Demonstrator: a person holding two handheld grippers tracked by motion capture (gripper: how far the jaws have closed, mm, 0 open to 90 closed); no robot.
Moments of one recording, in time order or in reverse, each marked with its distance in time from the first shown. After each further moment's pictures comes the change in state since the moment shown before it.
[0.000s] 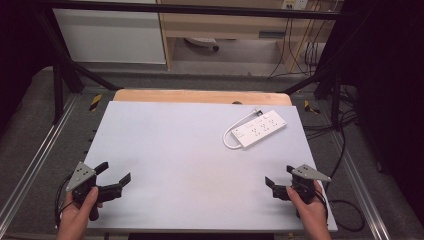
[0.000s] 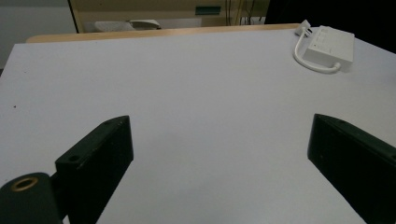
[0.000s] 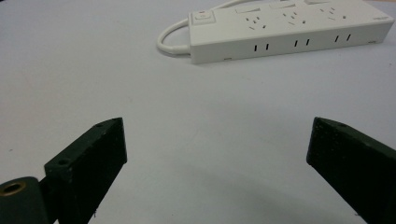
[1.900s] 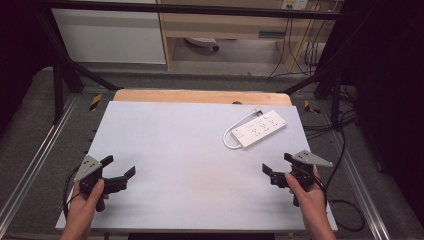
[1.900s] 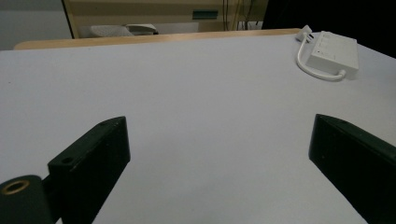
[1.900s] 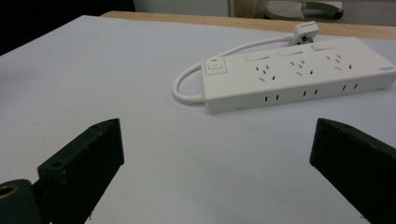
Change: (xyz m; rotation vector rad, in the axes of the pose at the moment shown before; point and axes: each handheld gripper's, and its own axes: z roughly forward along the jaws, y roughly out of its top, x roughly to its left) left arm 0.004 0.005 0.023 -0.024 -0.010 0.009; right arm 0.006 0.049 0.000 -0.043 0.032 0.035
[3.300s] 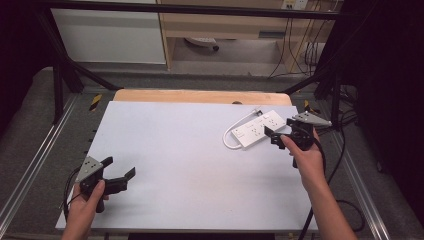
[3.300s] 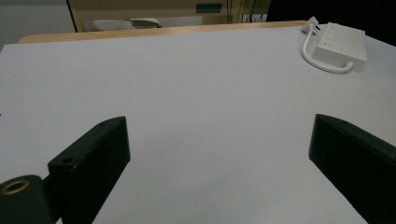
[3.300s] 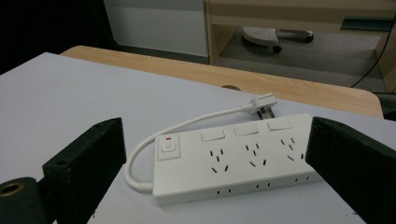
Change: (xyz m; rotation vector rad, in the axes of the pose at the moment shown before) left arm 0.001 -0.003 0.000 0.030 0.019 0.005; right arm -0.037 0.083 0.044 -0.042 -0.078 -0.014
